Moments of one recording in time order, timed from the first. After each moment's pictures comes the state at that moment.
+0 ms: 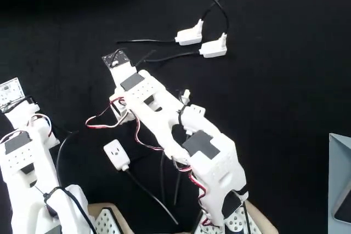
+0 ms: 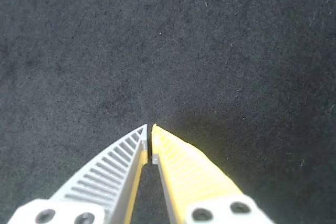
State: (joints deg) left arm -36.9 -42.7 66.0 45.7 -4.1; right arm -41.1 28.3 -1.3 63.9 -13.0
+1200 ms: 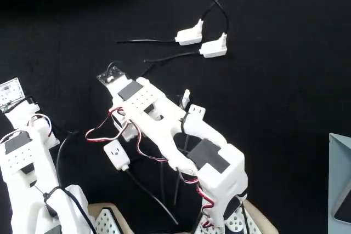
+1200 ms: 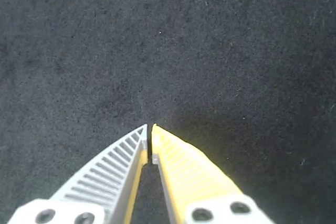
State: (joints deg) left arm -36.9 -42.5 66.0 45.7 -4.1; right arm -44.1 20.5 6.1 72.4 -7.3
